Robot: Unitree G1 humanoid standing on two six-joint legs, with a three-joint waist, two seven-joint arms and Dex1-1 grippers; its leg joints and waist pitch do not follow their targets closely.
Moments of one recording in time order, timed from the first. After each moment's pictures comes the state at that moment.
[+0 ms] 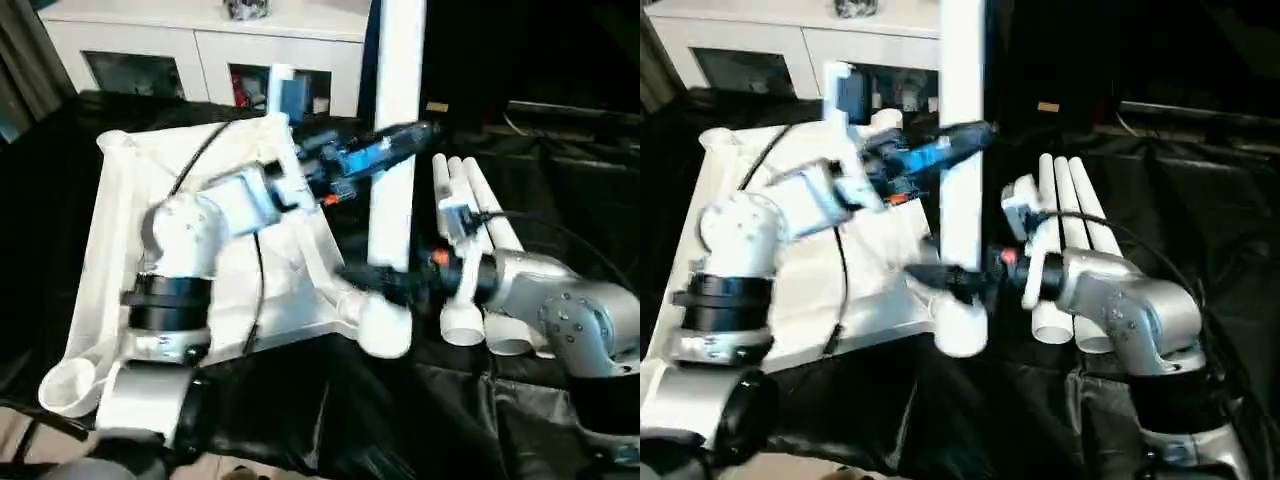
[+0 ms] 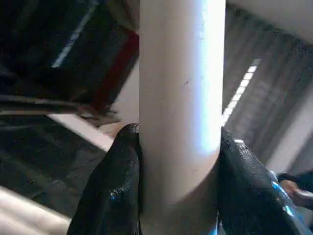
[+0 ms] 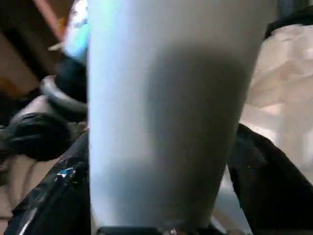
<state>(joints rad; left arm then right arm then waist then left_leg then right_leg) -0.82 0.11 0.12 0.16 -0.90 0.93 -0.88 -0.45 -0.42 0.06 -0.14 0.73 0.89 1.04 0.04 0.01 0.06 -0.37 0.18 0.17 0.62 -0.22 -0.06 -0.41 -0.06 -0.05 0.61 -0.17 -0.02</state>
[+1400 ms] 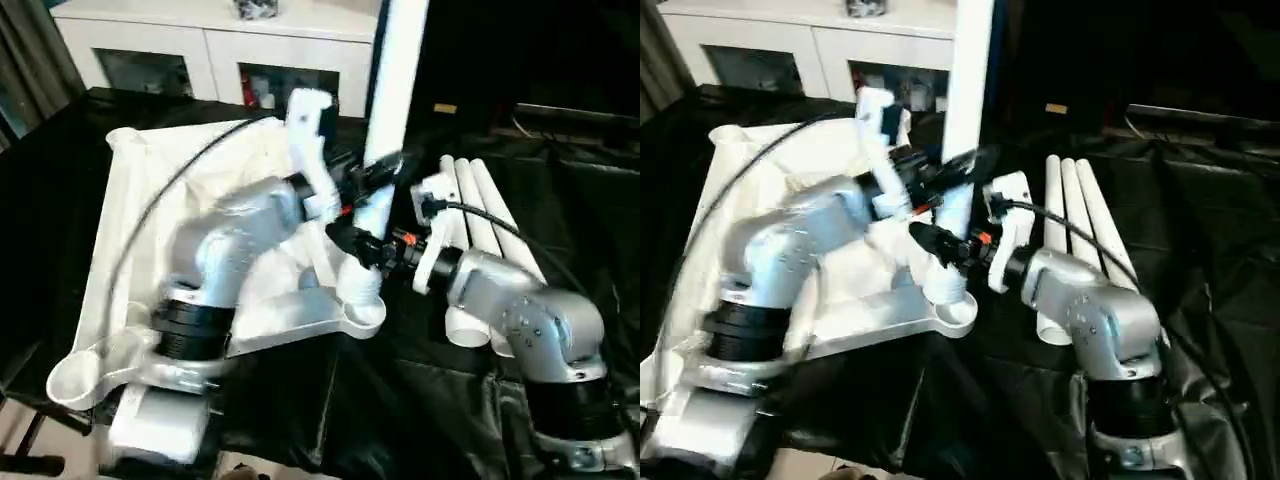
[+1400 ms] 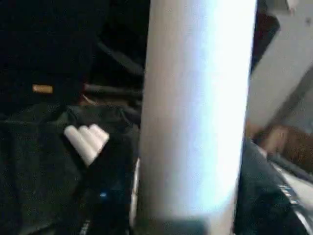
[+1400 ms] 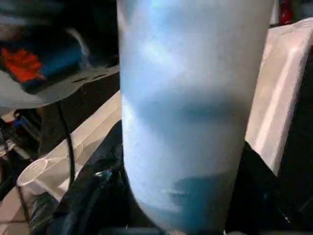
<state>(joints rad) -0.74 -0.02 0.02 0.04 -0.54 0.75 -0.38 -0.43 -0.20 0.02 -0.16 0.58 0.86 0.51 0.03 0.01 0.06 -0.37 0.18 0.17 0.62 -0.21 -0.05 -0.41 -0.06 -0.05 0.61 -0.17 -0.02</state>
